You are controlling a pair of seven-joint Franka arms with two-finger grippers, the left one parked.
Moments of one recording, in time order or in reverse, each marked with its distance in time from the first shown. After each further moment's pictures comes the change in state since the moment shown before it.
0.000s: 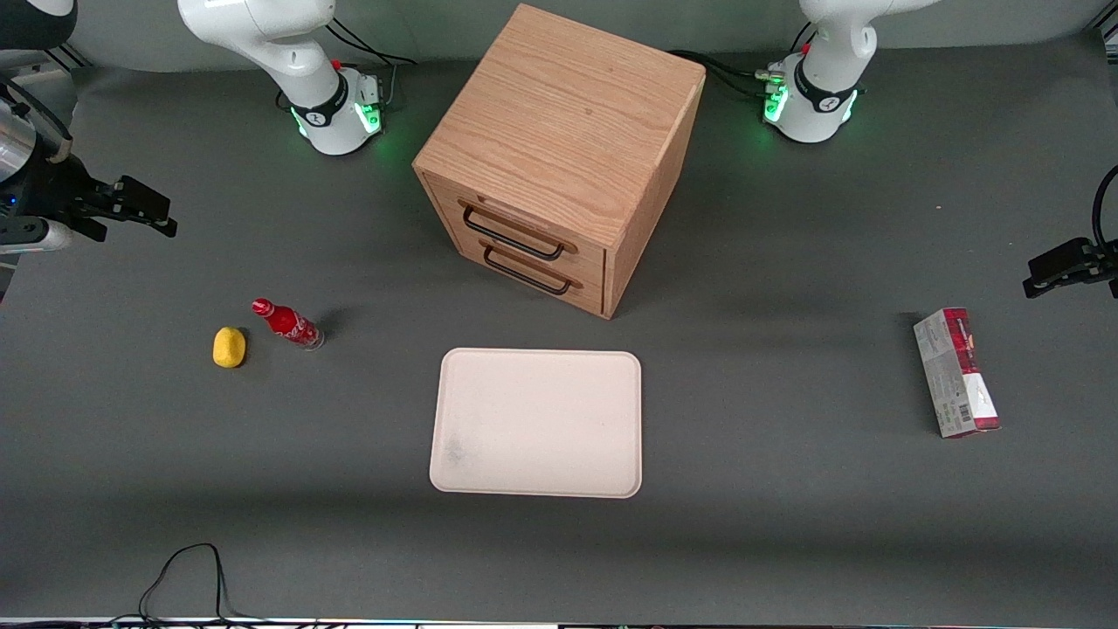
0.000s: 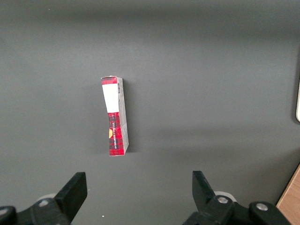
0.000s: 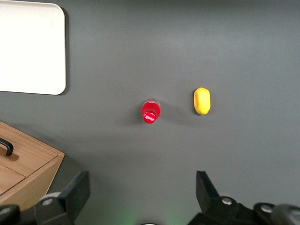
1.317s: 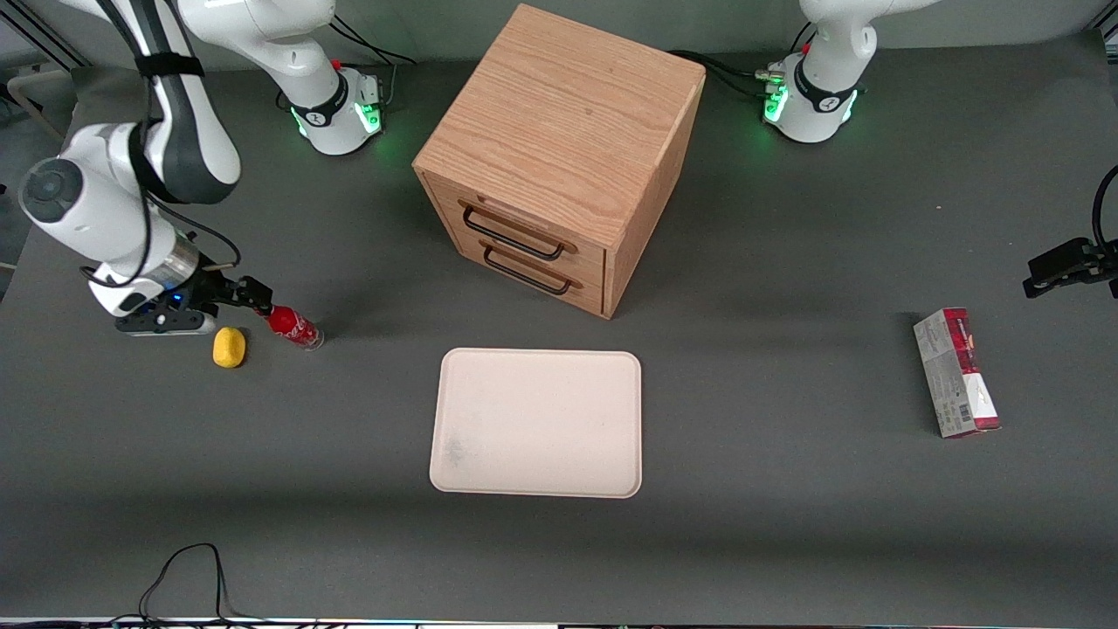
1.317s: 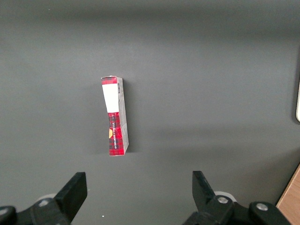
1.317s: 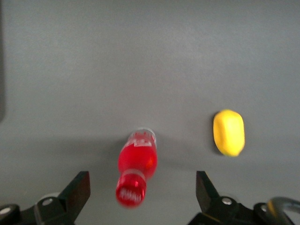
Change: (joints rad) arm 0.002 0.145 -0.022 -0.542 0.001 0.776 0.001
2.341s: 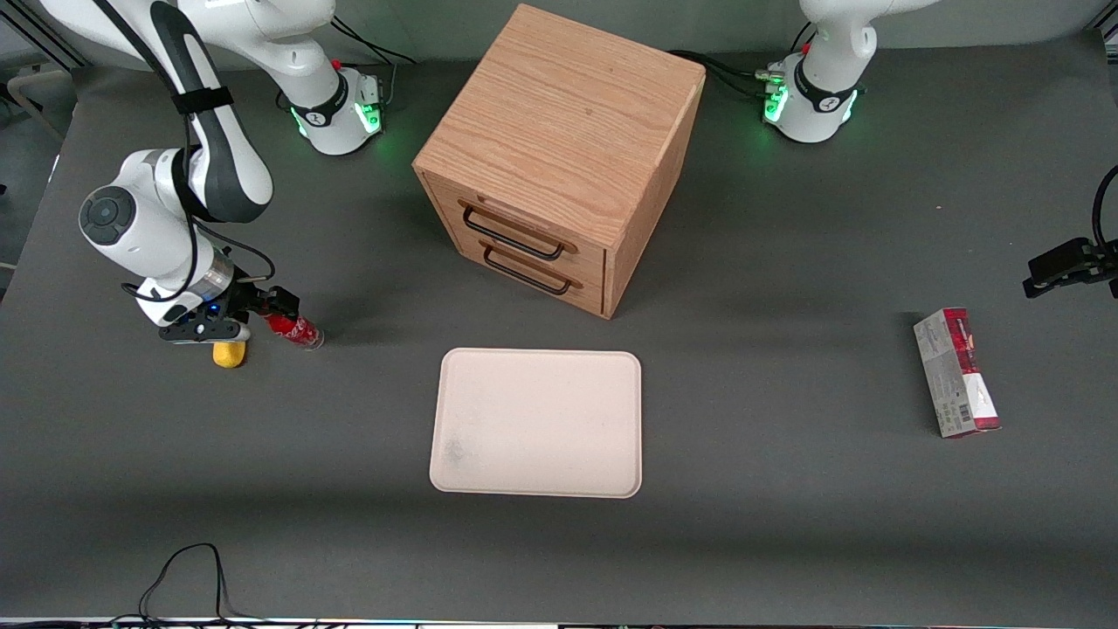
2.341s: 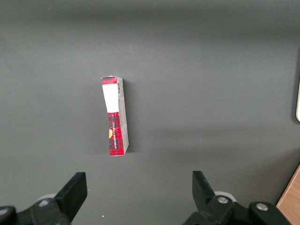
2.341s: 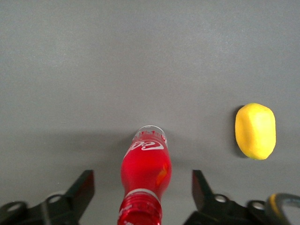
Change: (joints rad) arm 0.013 0.055 0.006 -0.041 0.037 0.059 0.000
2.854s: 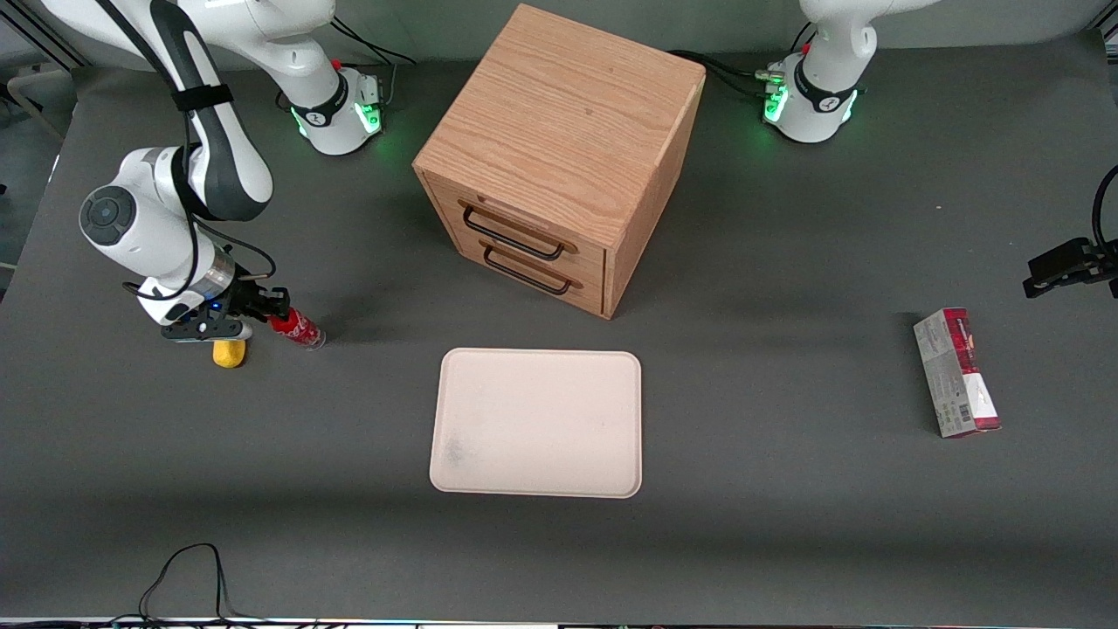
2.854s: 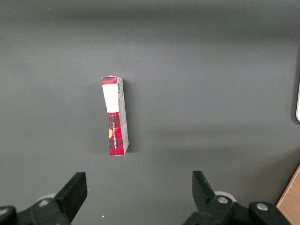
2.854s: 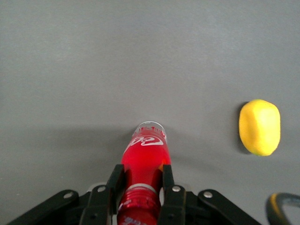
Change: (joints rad) arm 0.000 -0.005 0.022 0.011 0.000 -0.036 0.000
